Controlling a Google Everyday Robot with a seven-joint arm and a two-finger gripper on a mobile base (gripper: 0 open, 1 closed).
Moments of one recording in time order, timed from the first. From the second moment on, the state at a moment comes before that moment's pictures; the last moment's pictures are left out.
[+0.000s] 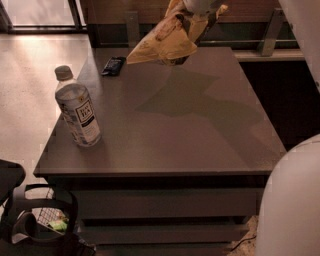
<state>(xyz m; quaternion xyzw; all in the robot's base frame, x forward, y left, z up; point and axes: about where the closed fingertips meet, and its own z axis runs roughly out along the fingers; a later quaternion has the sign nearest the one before) 0.695 -0.053 1.015 -0.83 0.44 -0.10 0.32</state>
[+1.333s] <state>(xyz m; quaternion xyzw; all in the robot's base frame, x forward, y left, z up) 0.776 -0.007 0.936 -0.85 0.38 -0.14 0.34</state>
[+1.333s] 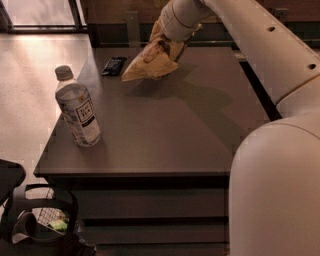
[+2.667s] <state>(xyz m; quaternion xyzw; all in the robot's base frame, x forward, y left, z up) 0.830 0.044 0.879 -0.85 0.35 -0.12 0.38</state>
